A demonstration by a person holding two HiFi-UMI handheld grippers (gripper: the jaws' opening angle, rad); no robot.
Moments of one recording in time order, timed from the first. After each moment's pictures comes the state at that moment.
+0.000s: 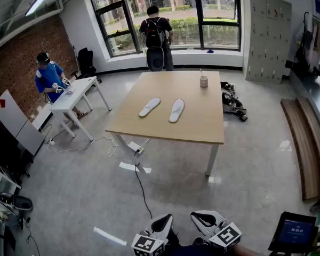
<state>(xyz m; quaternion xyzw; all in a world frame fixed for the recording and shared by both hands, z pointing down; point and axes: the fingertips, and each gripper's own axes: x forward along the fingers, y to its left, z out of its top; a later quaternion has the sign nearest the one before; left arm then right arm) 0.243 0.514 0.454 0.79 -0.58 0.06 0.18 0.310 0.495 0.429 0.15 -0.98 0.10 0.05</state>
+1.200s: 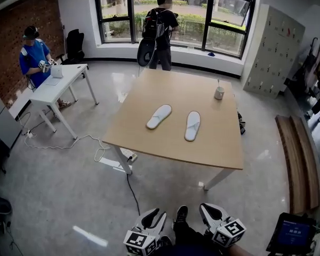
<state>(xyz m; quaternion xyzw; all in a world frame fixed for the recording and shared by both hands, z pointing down) -0.005 0.367 0.473 0.78 -0.58 0.00 0.22 0.133 0.307 0.452 0.32 -0.93 0.21 0.05</state>
